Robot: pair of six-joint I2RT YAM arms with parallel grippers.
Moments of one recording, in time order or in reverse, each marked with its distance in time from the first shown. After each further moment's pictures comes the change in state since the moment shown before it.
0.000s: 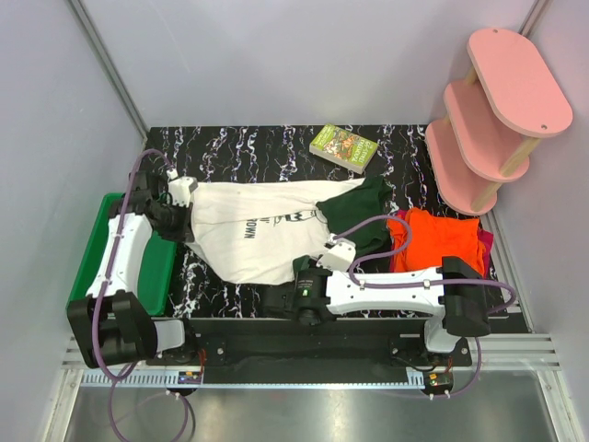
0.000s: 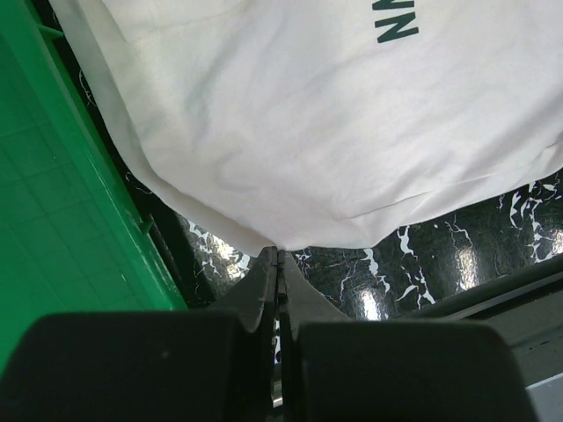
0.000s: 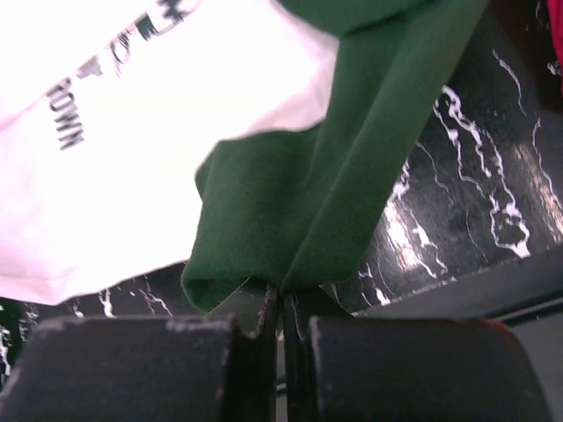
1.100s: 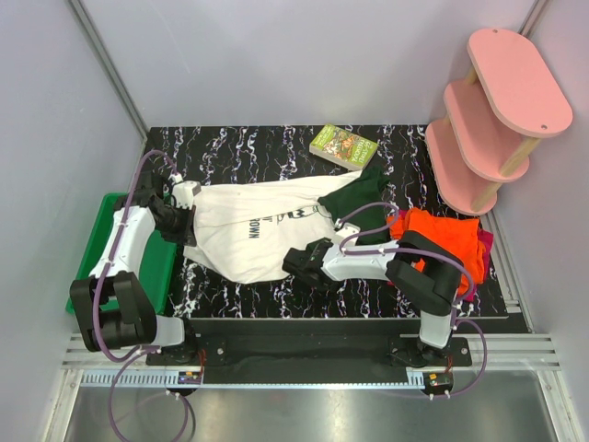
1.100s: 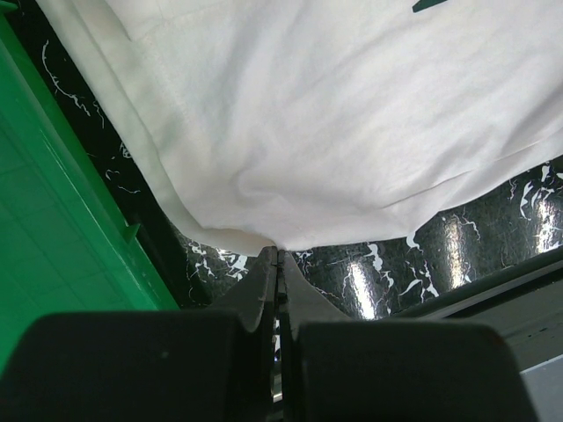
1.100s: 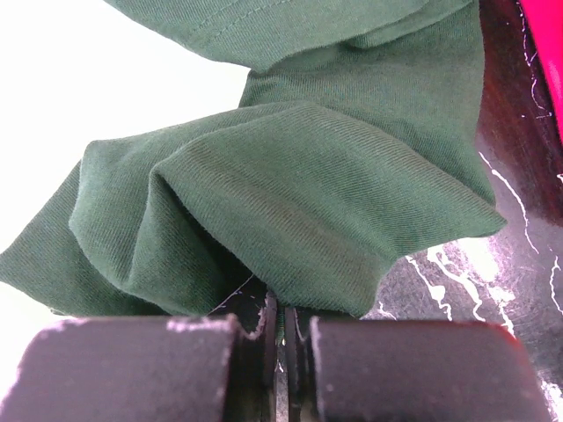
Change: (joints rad) left arm 0.000 0.084 -0.004 -0.002 0.000 0.014; right arm -0.377 0.178 -0.297 0.538 -0.027 -0.407
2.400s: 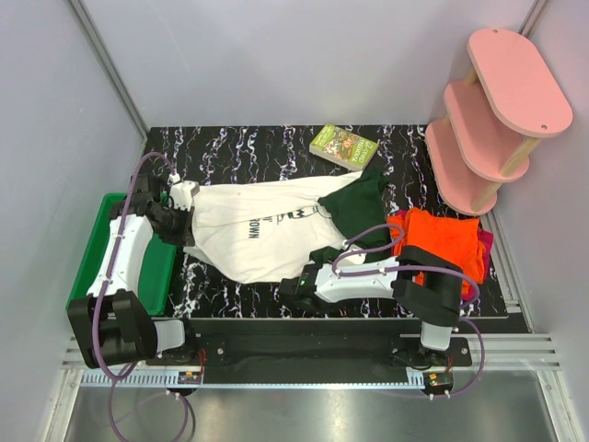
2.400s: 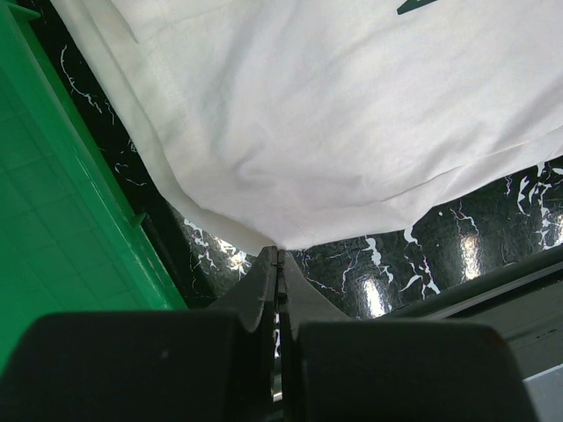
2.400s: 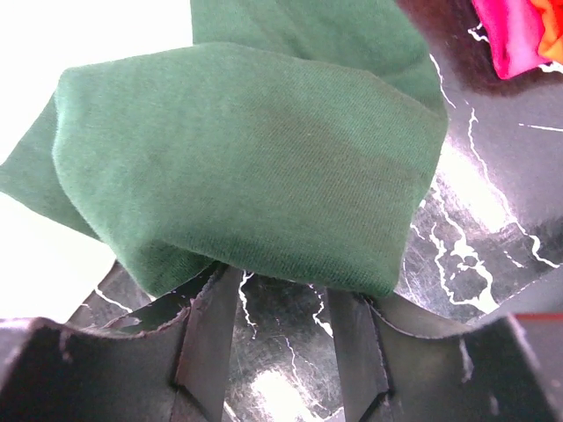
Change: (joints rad) left arm 0.000 -0.092 -0.021 -0.008 0.000 0.013; right arm 0.198 -0.038 0.032 -0.335 -0.076 0.426
